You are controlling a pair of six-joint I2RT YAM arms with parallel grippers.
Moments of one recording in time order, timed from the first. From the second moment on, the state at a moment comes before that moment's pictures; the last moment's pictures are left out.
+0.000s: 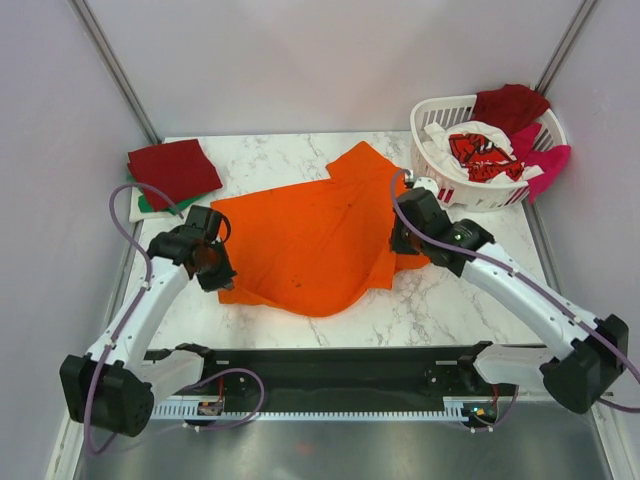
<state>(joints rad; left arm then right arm) -0.22 1.07 0.93 -1.08 -0.04 -0.60 0.64 1.20 1.09 -0.70 0.27 0.61</state>
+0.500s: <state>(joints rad) -0.07 1.25 0.94 -0.97 -0.04 -0.49 0.56 1.60 1.42 -0.64 0.27 0.42</state>
